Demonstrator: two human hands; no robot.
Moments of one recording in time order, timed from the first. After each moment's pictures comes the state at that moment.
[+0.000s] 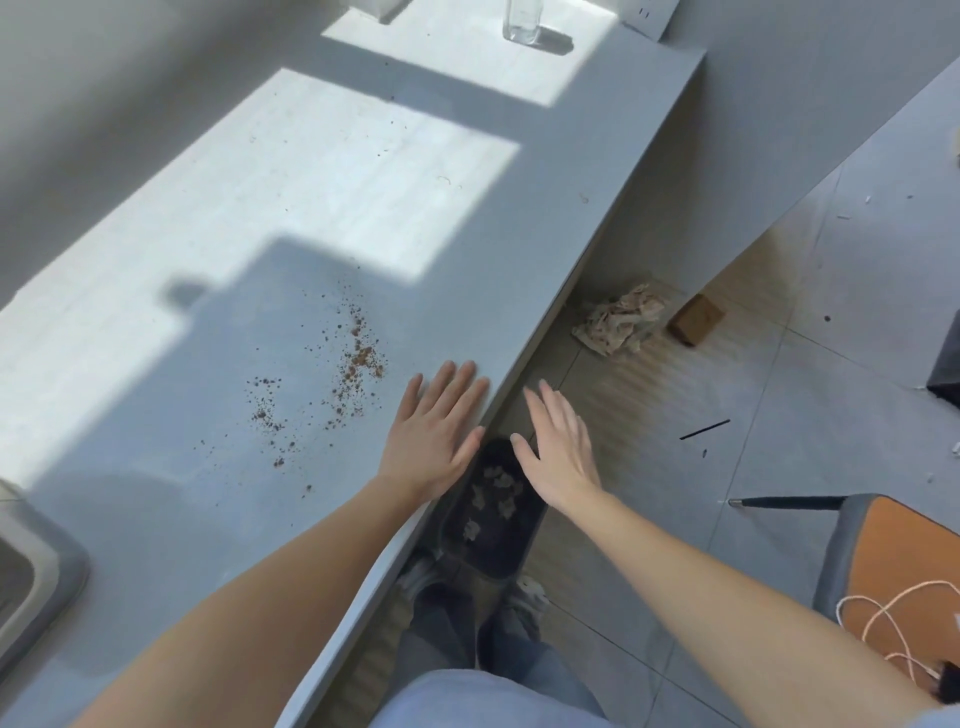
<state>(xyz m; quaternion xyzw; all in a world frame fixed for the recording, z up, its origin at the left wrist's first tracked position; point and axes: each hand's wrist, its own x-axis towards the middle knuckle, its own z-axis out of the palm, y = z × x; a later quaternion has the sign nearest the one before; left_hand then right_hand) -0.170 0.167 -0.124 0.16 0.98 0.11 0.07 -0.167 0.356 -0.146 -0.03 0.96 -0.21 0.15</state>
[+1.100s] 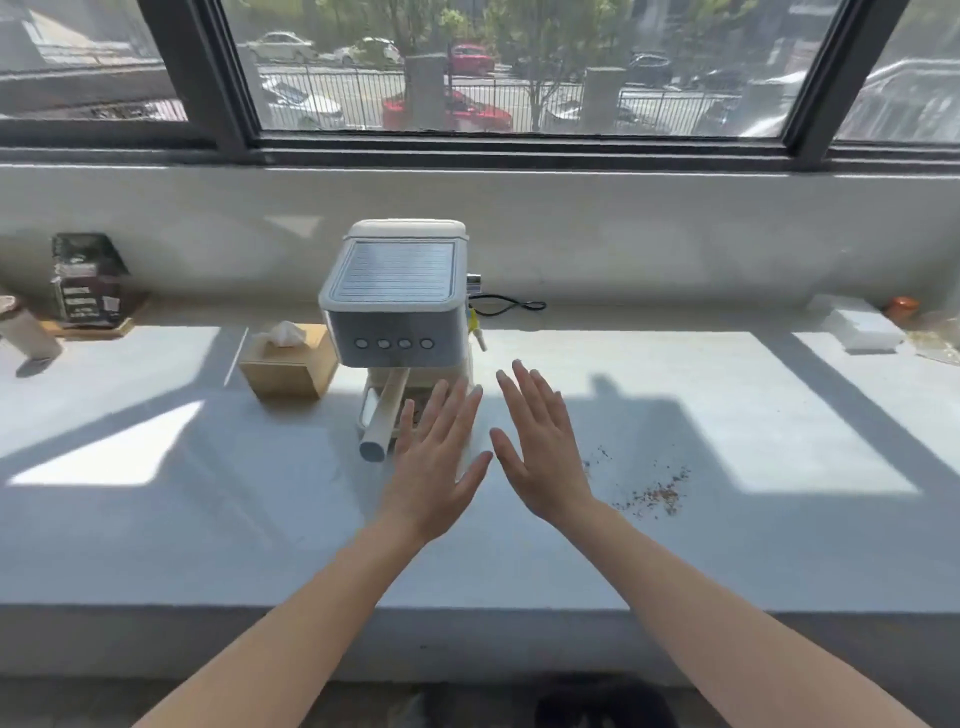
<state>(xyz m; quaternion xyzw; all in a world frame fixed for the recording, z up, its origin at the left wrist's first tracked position) 0.065 0.055 0.045 -0.34 0.91 0.08 -0.23 -0.083 0.116 0.045 -0.63 0.71 -0.32 0.02</state>
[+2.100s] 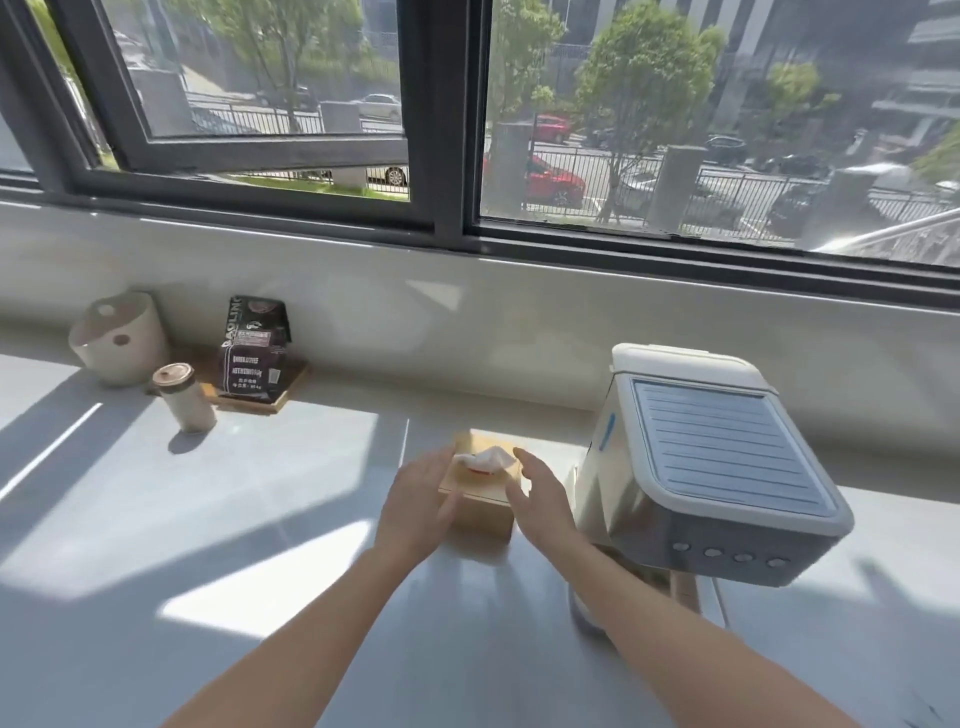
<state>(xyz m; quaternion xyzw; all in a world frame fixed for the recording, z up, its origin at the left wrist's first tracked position) 0.273 -0.285 0.020 -0.45 0.83 0.22 -0.24 0.105 -0.239 0.009 -0.49 0.73 -0.39 0.28</state>
